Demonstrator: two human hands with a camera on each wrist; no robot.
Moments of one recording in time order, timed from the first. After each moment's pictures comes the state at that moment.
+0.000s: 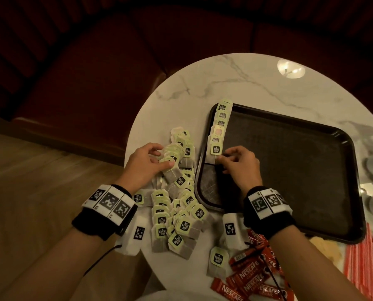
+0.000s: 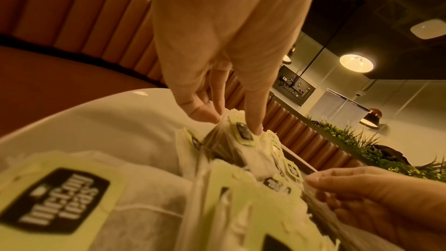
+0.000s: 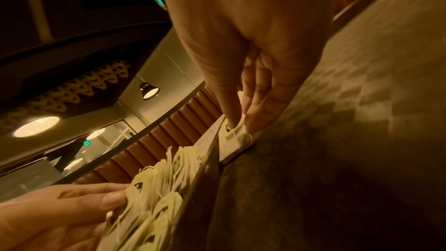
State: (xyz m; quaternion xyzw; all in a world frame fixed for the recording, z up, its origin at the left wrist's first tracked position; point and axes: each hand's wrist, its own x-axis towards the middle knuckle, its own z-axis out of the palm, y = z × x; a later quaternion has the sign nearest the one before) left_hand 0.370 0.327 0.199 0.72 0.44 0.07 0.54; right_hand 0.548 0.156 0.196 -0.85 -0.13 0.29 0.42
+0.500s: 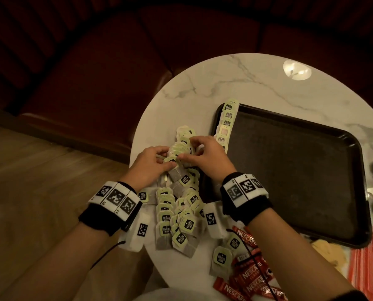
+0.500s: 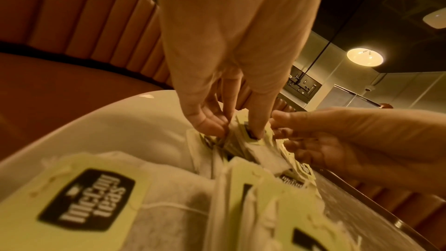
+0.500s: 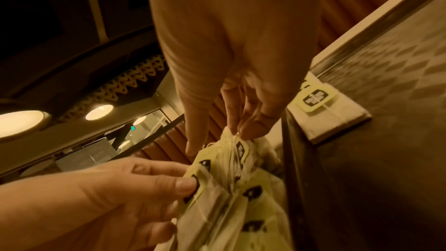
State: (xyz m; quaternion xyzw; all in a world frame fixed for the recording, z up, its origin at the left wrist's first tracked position) left_hand 0.367 0.329 0.194 0.73 0.41 0.03 0.54; right_hand 0.511 0.221 0.209 -0.81 -0.35 0.33 0.34
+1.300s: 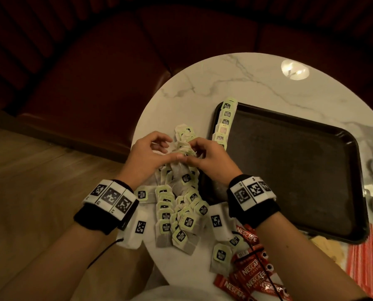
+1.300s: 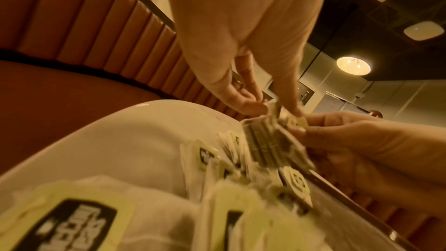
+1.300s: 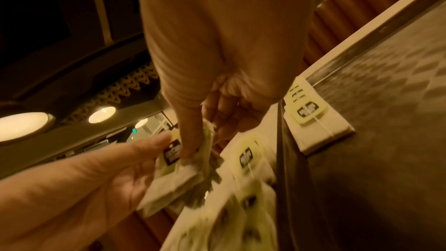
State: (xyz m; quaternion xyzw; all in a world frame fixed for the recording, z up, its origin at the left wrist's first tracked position) left_hand 0.365 0.326 0.224 0.71 0.37 0.14 0.58; right_hand 0.510 0.206 0.212 -0.76 -0.39 0.36 0.38
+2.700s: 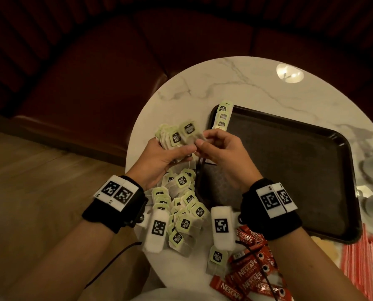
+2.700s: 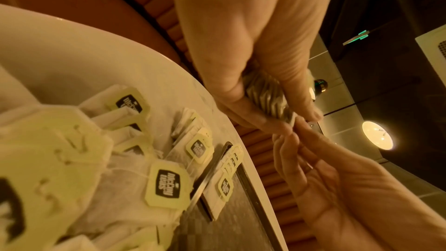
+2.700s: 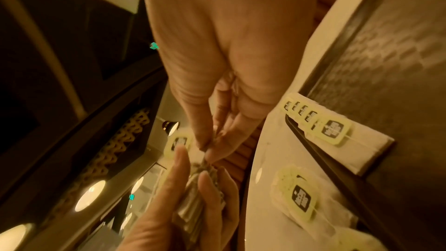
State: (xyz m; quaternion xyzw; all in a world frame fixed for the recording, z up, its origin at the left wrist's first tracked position) left_hand 0.393 0.301 0.247 0.45 0.30 0.14 0.83; right_hand 0.517 0.187 0.259 -0.64 -0.19 0.44 0.60
